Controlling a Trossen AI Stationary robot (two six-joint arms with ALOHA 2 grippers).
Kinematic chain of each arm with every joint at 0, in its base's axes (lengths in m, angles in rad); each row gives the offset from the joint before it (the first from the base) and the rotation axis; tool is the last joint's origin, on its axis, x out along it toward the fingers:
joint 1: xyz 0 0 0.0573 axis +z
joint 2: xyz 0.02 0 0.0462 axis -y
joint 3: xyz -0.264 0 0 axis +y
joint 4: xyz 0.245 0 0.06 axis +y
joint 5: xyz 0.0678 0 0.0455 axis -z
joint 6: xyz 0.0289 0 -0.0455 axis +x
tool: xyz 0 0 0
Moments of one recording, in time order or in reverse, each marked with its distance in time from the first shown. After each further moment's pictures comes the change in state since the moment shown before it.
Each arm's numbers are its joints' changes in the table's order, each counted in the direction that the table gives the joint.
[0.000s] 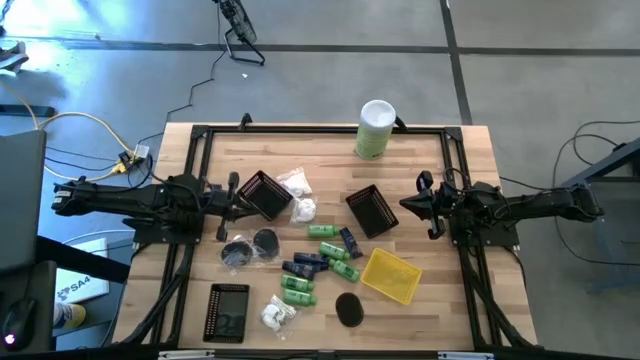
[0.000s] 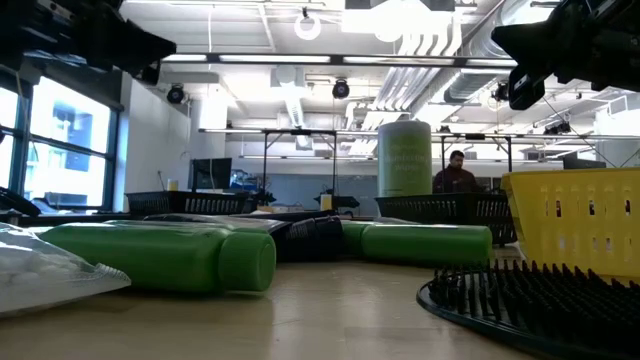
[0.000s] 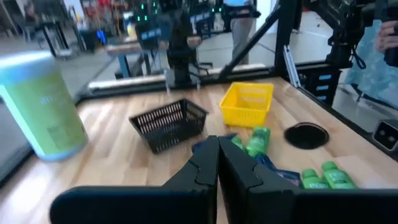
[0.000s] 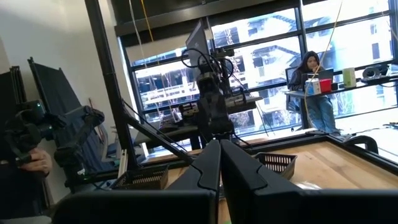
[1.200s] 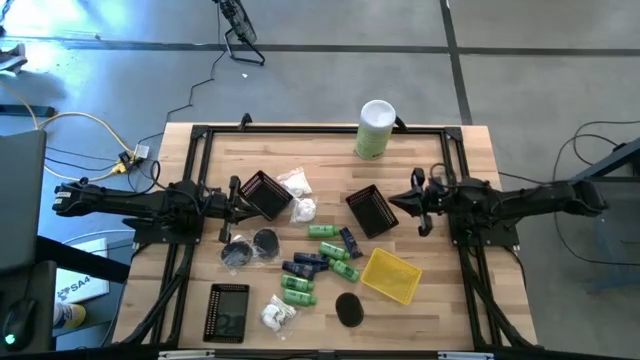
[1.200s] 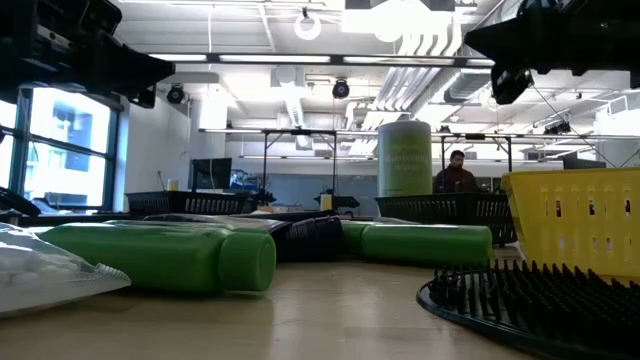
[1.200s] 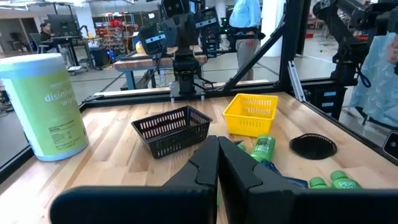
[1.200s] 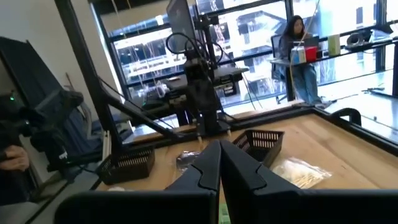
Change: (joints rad) left arm 0.000 0.021 0.185 -0.263 -0.016 -0.055; right arm 0.000 -0.215 -0.179 0.113 0.045 0.018
